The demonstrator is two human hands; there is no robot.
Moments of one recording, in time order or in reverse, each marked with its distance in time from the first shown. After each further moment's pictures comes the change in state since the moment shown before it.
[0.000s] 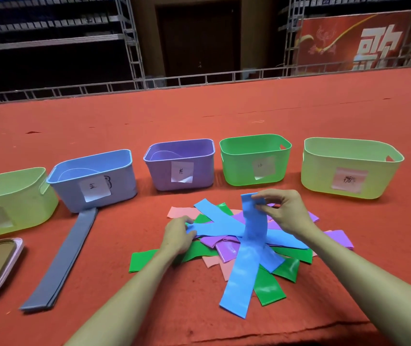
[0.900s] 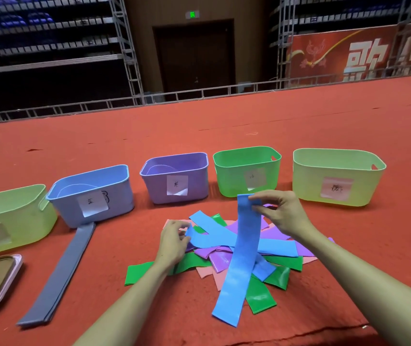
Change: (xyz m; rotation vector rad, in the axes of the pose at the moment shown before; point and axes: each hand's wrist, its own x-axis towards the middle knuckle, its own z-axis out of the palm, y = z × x) left_hand -0.007 0.008 -0.002 -0.230 0.159 0.123; right_hand 0.001 -0.020 -0.026 0.037 0.040 -0.097
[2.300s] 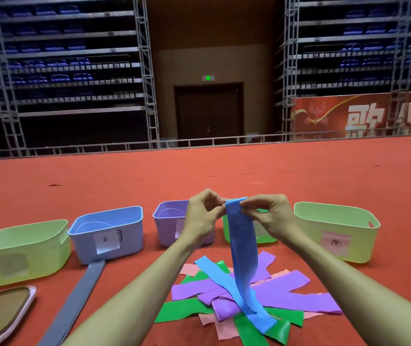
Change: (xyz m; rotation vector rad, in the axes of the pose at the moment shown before) left_hand 0.021 0.198 -0.080 -0.657 0.070 0.343; right_hand 0.064 -0.093 -0.022 0.036 0.044 -0.163
